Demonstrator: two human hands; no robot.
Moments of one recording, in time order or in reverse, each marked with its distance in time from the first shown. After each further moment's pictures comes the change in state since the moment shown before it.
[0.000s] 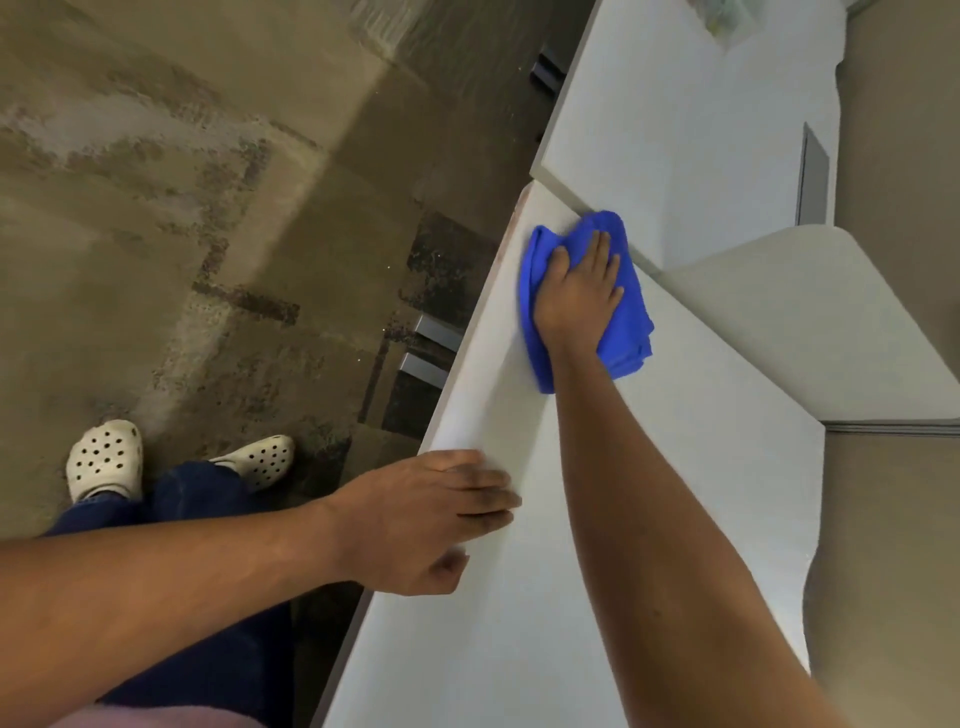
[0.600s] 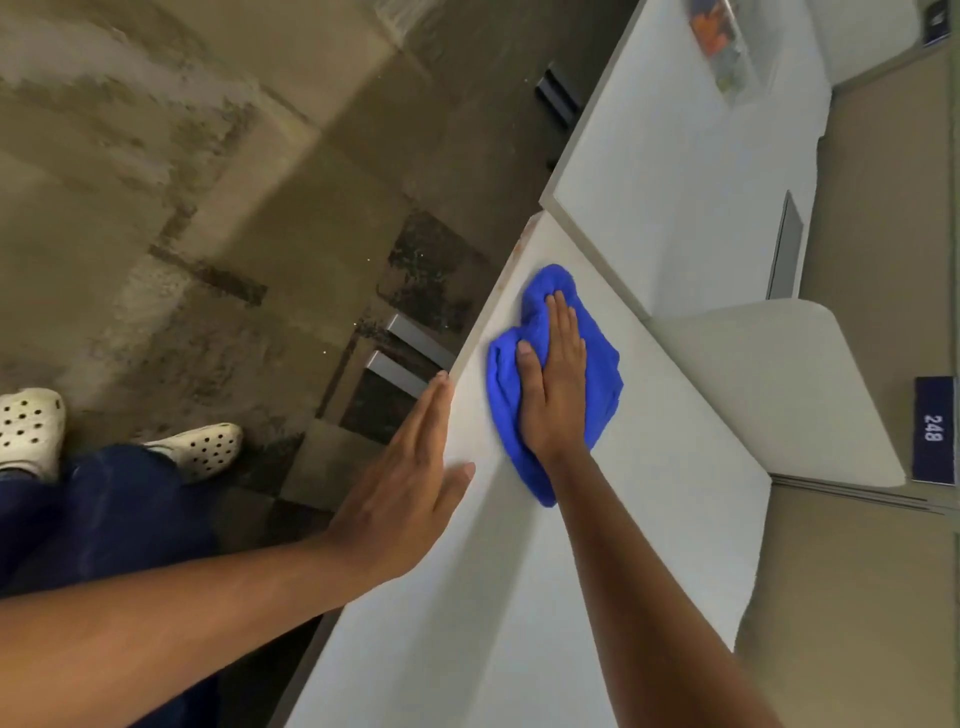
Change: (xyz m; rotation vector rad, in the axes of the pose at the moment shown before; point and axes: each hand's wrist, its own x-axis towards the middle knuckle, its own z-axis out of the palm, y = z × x) left_hand 0.039 0.000 0.005 -0.783 0.555 -0.740; right_hand -0.053 0.044 -0.009 0.118 -0.194 -0.374
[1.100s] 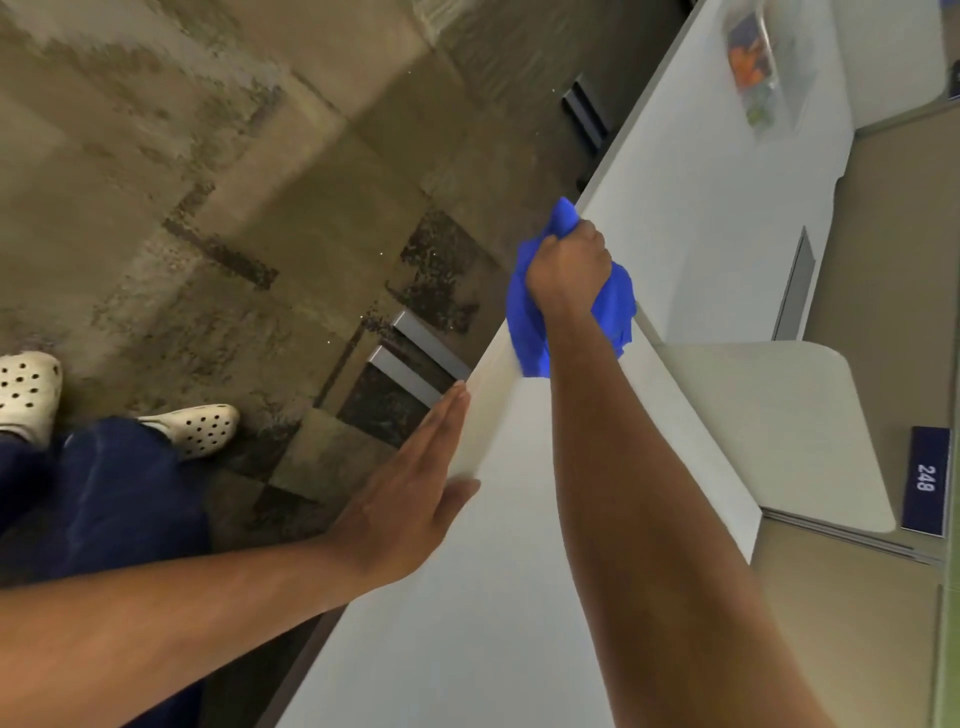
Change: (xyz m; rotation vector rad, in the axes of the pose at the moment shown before) left_hand -0.001 -0.002 -0.006 -0.074 -0.020 -0.004; right_hand 0.150 -0.083 0.004 -0.312 0.112 0.236
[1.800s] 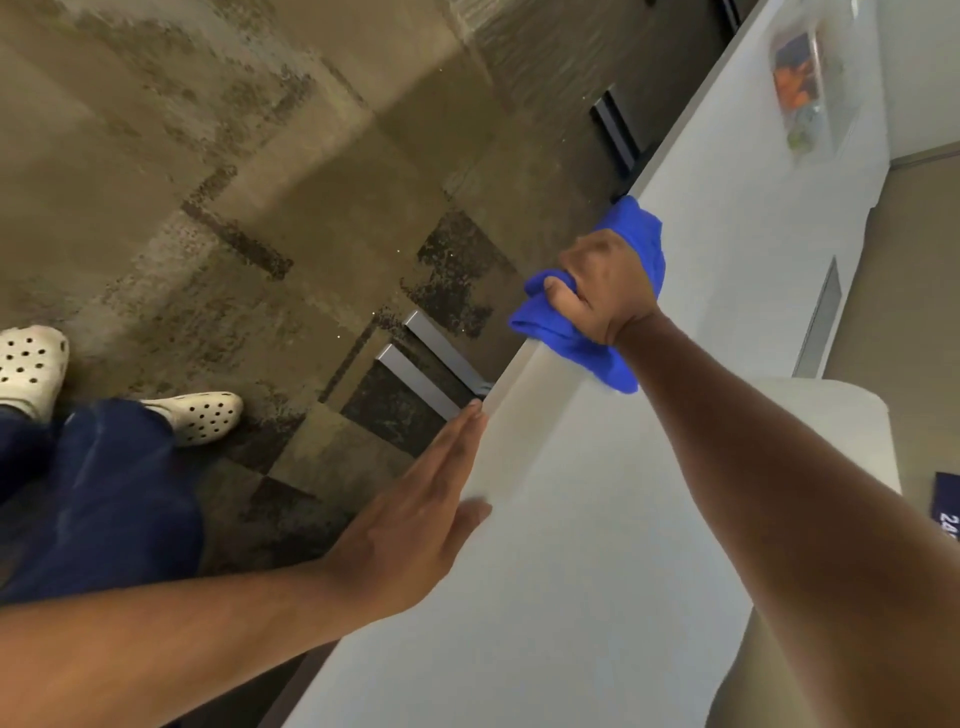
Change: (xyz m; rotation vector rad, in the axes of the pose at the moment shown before) left_hand 0.000 -0.012 0.006 0.064 0.076 0.057; right_hand 0.043 0.034 -0.011 -0.320 -0.154 -1.099
